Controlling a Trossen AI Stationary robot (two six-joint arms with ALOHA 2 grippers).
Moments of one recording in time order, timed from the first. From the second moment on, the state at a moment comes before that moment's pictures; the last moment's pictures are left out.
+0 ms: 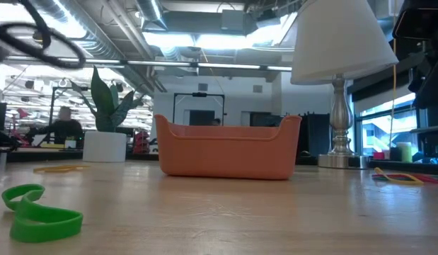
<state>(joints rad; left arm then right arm) -0.75 1.96 1.33 -1.28 0.31 -1.37 0.75 1.15 0.55 -0.29 0.46 1.07</state>
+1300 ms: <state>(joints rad) -0.08 1.80 1.56 -1.06 -0.18 -0.36 0.75 1.15 0.55 -0.27 0.56 1.12</state>
